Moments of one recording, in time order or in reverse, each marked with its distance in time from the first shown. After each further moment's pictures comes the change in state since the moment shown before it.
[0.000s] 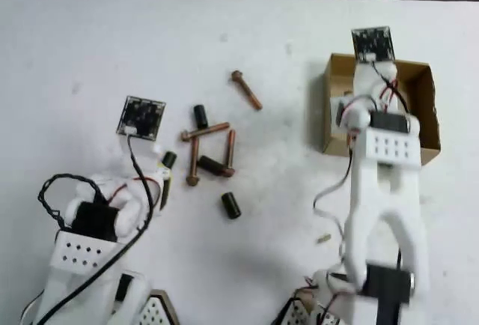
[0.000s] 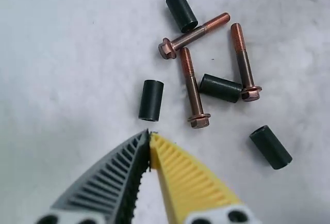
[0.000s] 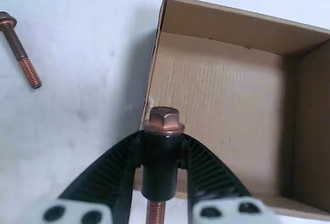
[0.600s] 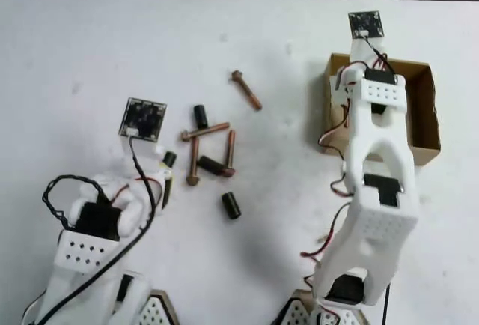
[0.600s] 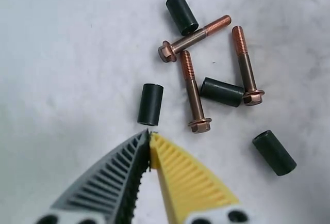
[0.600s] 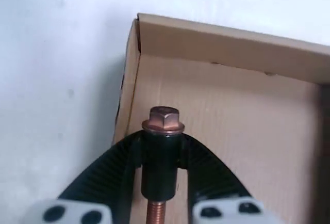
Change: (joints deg) left arm 0.0 0.2 2.9 -4.0 0.0; right arm 0.9 40.1 -33.8 0.0 0.0
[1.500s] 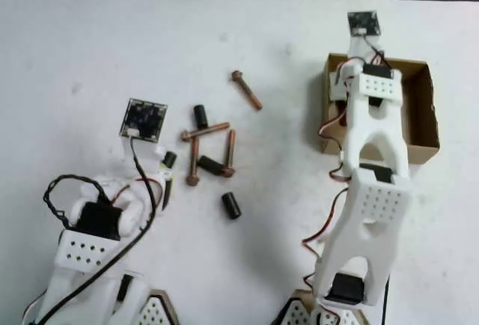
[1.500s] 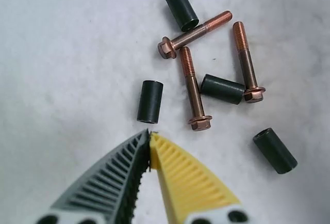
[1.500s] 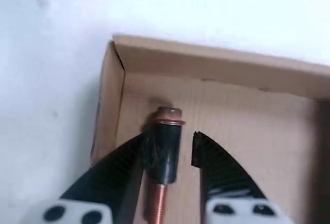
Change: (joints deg) left arm 0.0 0.2 0.4 0.0 0.0; right arm 0.4 7.0 -12.5 4.6 0.0
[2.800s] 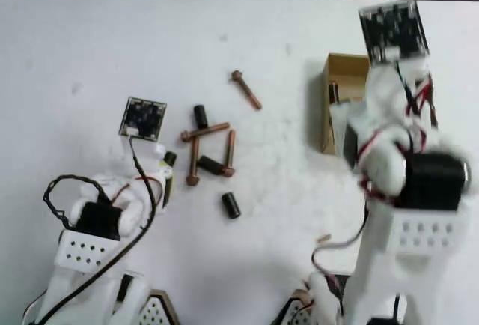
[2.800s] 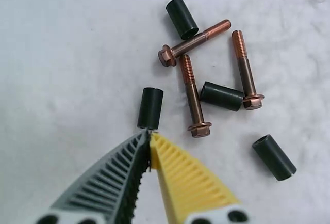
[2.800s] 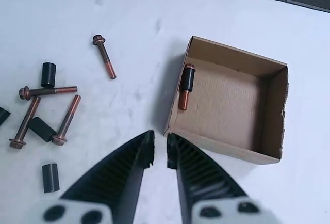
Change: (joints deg) left arm 0.0 0.0 0.0 -1.5 0.1; right arm -8.7 -73.8 17.4 43.3 -0.1
